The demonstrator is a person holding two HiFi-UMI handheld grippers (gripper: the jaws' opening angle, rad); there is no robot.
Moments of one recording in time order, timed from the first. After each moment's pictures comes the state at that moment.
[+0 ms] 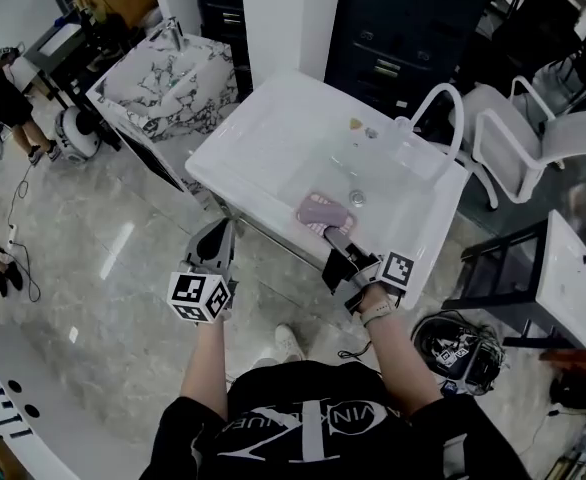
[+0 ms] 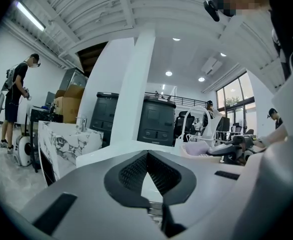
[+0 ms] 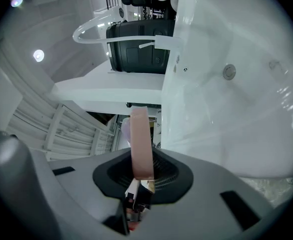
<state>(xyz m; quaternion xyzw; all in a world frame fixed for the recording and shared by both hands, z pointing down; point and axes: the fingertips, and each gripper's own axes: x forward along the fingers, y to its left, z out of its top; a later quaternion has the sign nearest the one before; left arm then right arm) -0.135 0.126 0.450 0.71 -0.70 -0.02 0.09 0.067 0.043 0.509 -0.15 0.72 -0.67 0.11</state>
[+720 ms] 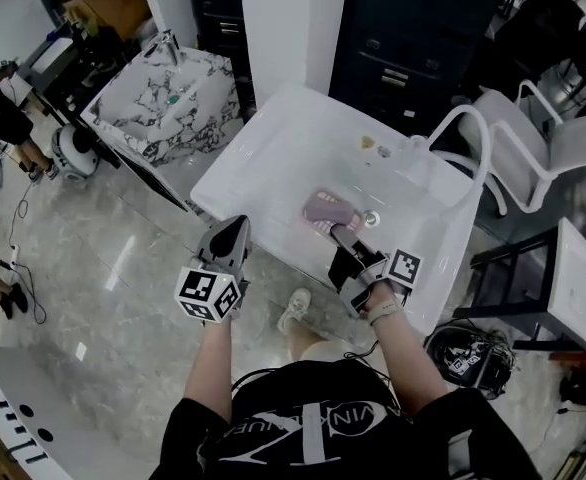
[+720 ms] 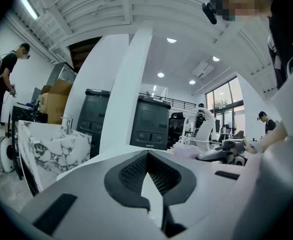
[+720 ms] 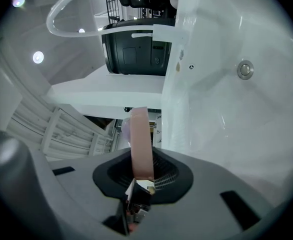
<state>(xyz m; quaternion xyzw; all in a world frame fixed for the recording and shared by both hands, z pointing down) -0.168 0.050 0.445 0.75 -0.65 -0.02 0.08 0.014 -0.021 0.516 -0.17 0.72 -0.66 0.13</state>
